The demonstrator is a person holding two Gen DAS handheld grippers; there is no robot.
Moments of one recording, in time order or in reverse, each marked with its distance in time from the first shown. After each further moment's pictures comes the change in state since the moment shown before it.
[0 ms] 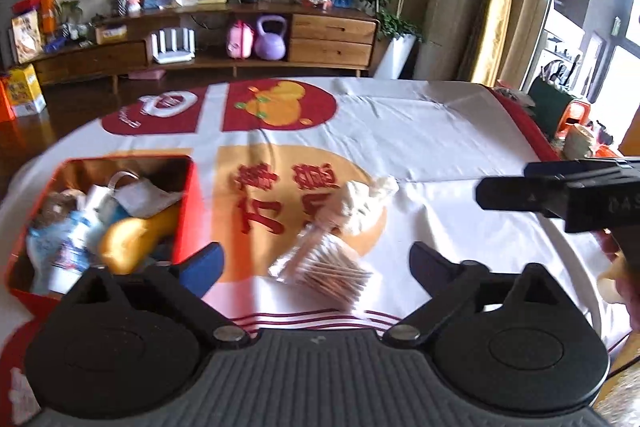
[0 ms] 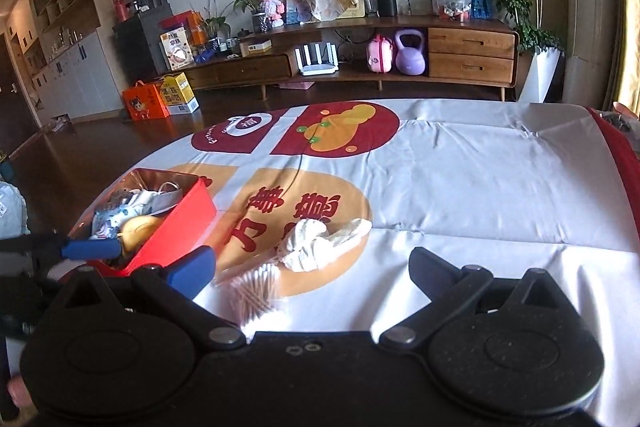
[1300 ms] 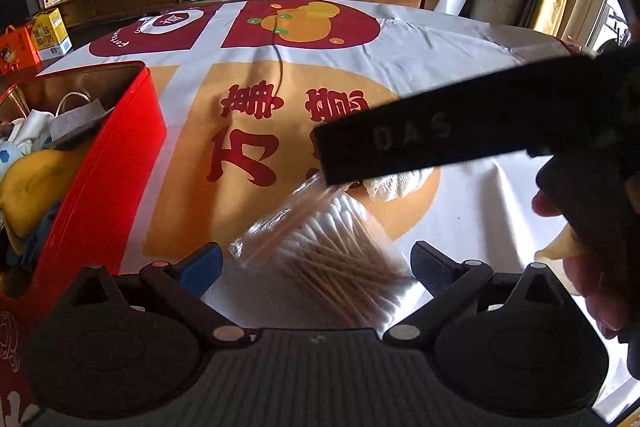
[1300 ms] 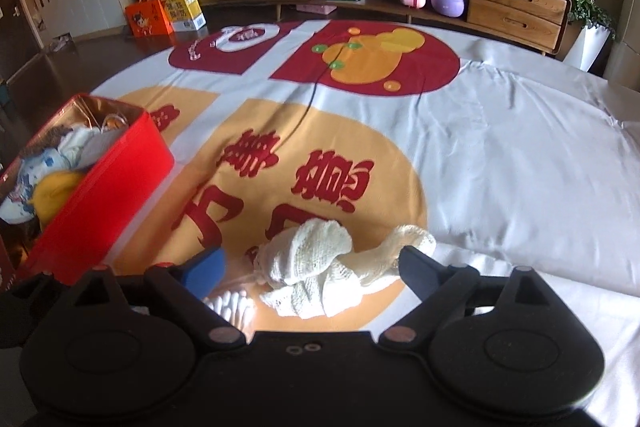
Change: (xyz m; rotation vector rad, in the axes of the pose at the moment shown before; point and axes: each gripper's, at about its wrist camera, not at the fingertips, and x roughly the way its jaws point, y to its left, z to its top) left arm 0.120 -0.015 -0.019 -0.078 0.156 0.143; right arm 0.164 0.011 0.012 -0.121 0.242 0.010
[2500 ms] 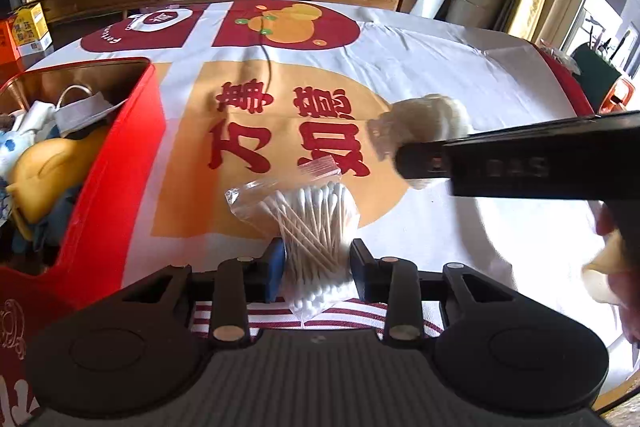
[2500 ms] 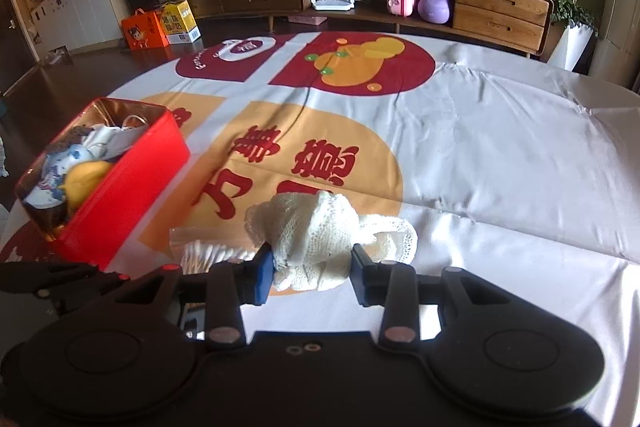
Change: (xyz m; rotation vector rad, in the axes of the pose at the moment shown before) left arm -0.028 0.015 -0.008 -0.005 0.004 -0.090; right arm -0.057 0.003 -0.025 0.028 -0.045 -0.012
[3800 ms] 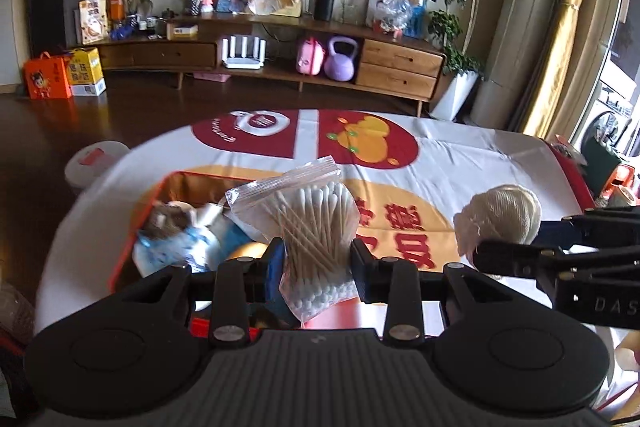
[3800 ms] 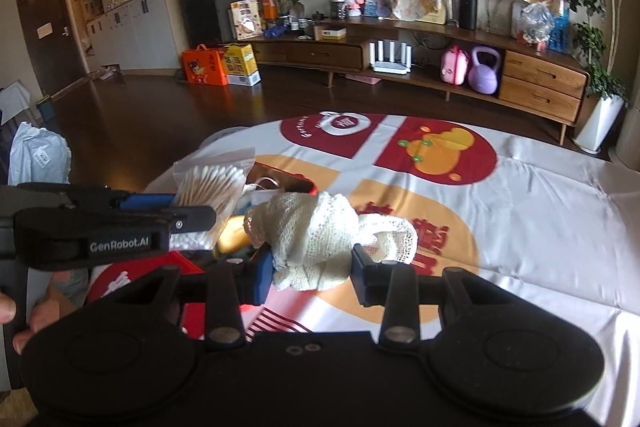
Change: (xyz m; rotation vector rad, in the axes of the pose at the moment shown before) left arm -0.150 0.092 0.036 -0.058 -0.213 0.085; right arm -0.101 0.111 0.023 -0.109 -0.151 0.101
